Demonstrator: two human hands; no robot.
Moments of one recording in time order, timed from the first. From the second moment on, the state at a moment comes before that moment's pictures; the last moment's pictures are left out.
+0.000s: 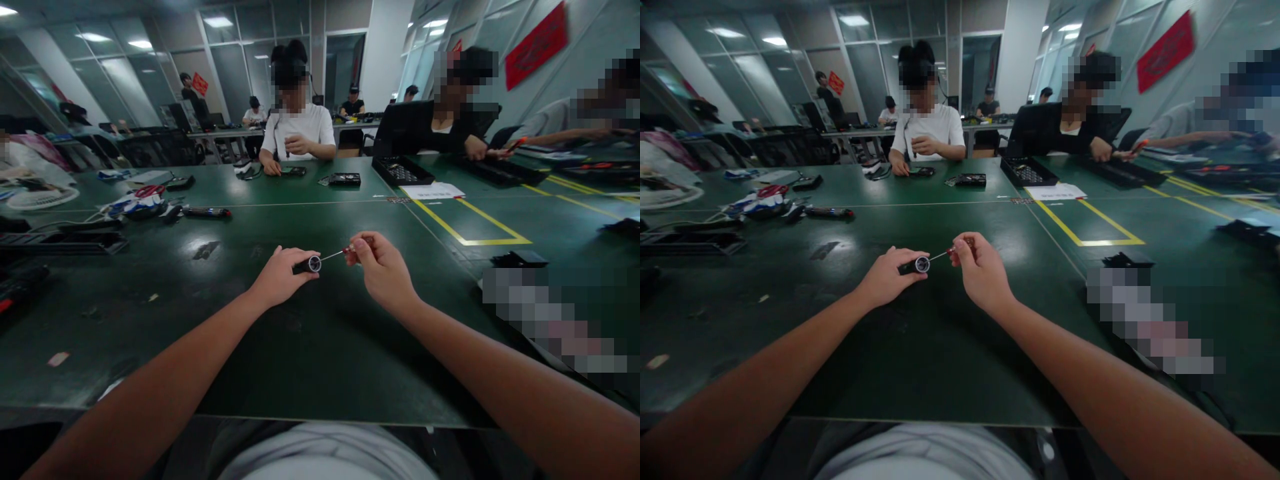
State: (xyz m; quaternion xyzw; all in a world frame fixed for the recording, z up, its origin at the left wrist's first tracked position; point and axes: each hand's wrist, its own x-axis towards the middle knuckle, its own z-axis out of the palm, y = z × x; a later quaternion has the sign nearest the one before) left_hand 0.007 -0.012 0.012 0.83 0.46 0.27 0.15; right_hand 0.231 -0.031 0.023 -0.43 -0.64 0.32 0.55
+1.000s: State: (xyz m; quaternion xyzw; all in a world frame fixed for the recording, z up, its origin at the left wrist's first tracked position) left_hand 0.005 -0.012 0.006 0.82 0.46 0.29 0.15; right_hand 0.230 -0.052 0.040 -0.46 -0.77 0.14 0.42
